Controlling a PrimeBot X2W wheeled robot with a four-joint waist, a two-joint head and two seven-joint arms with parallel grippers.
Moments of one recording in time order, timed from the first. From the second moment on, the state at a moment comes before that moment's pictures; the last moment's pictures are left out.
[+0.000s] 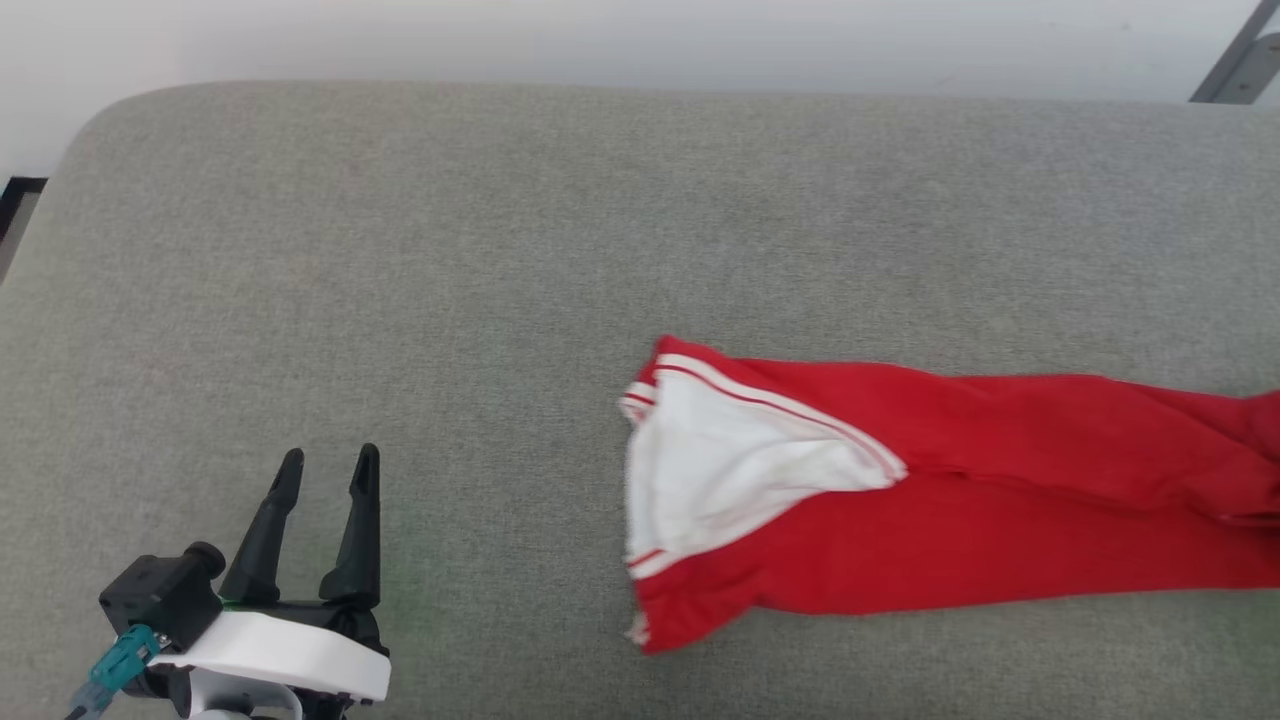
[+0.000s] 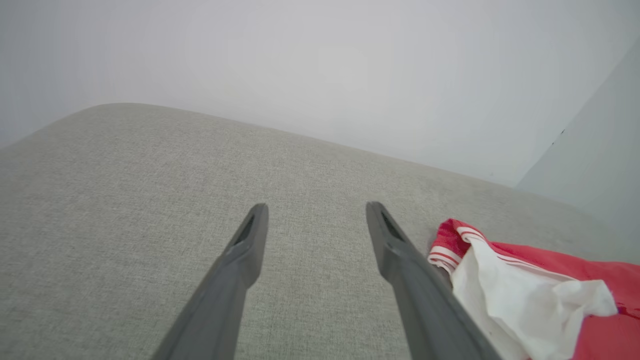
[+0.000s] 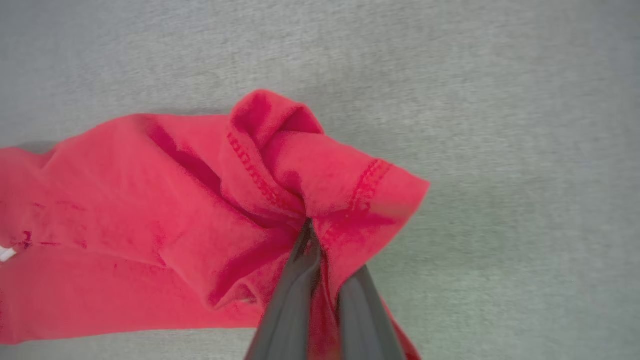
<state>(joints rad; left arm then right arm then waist) -0.03 0.28 -0.17 0.10 -0.57 -0.05 -0.26 -0.29 -0.57 -0.20 0.35 0.74 0.13 0.91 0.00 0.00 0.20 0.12</state>
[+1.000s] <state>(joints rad) -0.03 0.18 -0.13 0.16 -0.50 -0.12 -0.26 -0.36 -0.32 0.20 0.10 0.75 0.13 0.94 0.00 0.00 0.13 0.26</state>
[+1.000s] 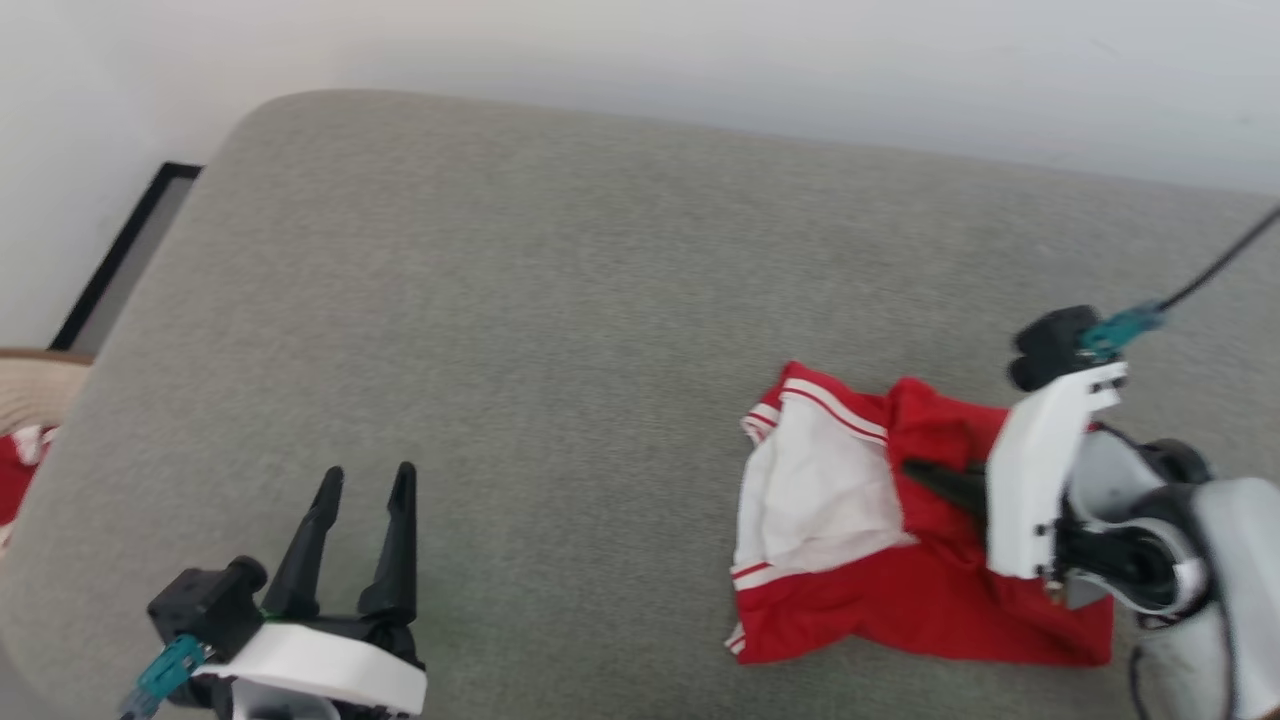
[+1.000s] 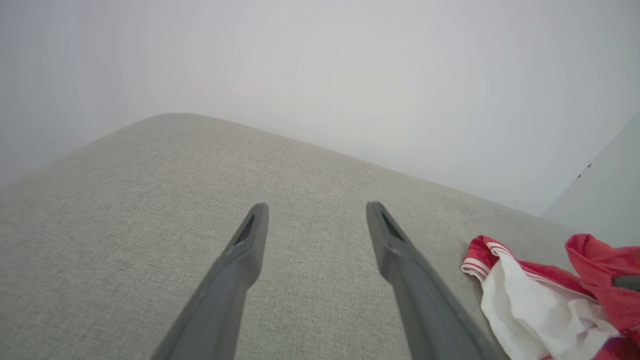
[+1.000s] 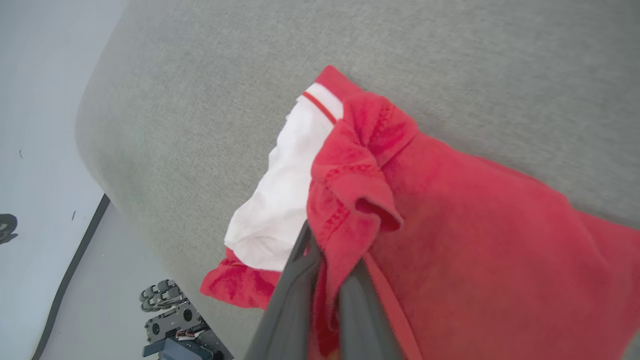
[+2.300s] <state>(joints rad) 0.03 0.23 -0.02 0.11 -0.47 -0.13 -0.26 -0.15 -0.45 0.07 -0.01 0.70 0.13 0.23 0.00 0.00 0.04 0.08</state>
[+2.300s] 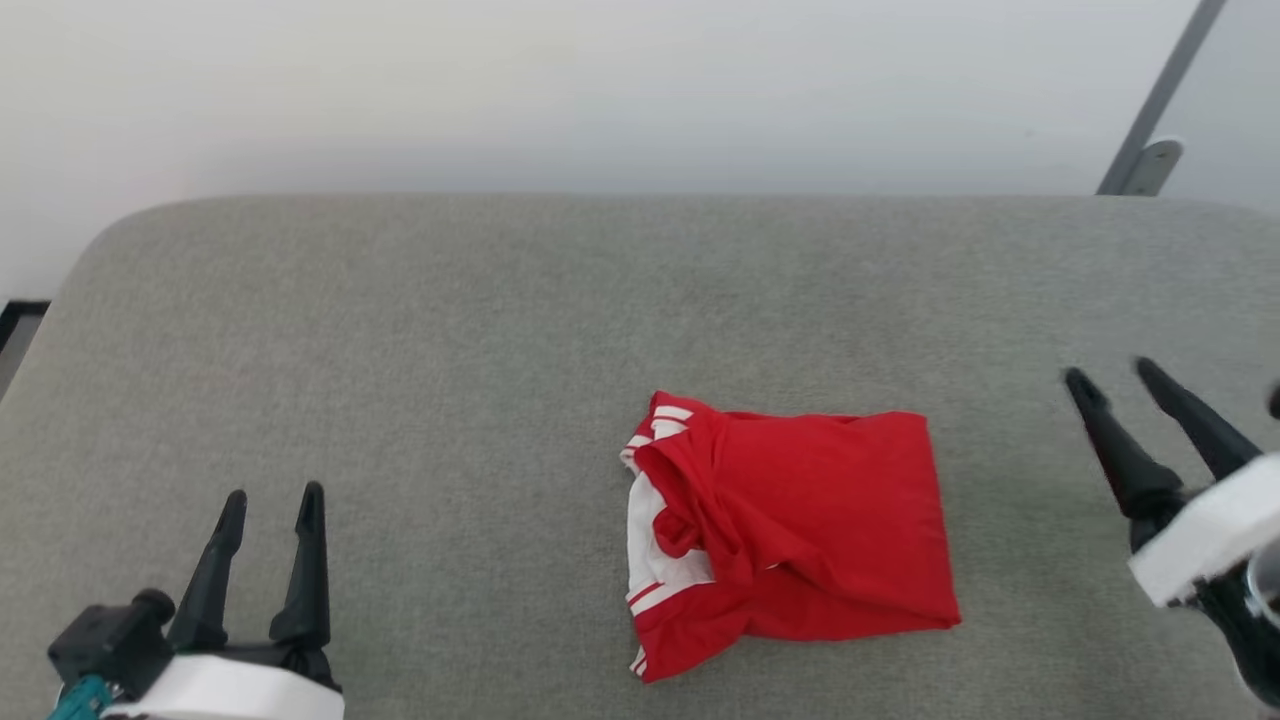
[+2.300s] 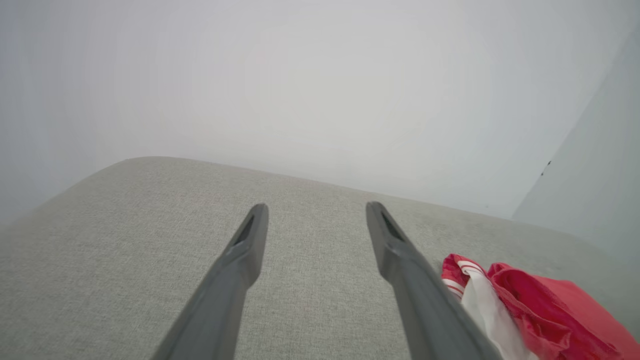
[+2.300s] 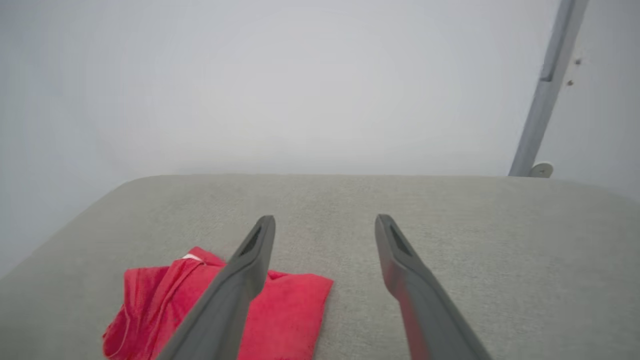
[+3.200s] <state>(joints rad) 0.15 0.19 0.02 0.08 -0.42 -0.13 -0.26 0.05 -0.37 0.10 0.19 0.58 0.13 -0.24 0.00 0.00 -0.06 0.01</state>
